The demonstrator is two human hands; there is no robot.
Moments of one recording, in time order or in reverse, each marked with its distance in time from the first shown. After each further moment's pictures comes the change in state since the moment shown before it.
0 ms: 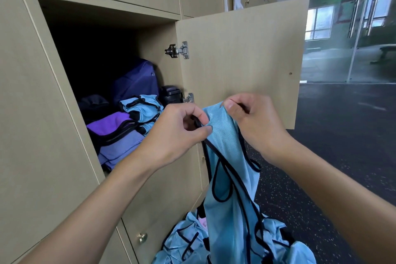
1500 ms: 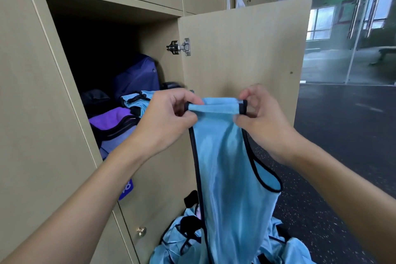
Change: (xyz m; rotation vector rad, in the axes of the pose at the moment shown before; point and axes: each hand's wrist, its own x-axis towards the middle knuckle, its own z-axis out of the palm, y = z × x) left_hand 0.001 0.004 -0.013 -0.093 0.099 0.044; right_hand -0.008 0.006 -0.012 0.119 -0.083 0.062
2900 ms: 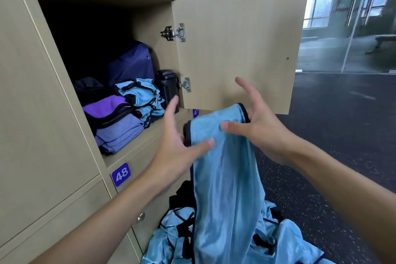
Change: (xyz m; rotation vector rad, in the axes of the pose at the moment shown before) left_hand -0.060 -0.040 0.047 -0.469 -0.013 -0.265; right_hand -0.018 0.029 -0.002 0.153 -0.168 0.107
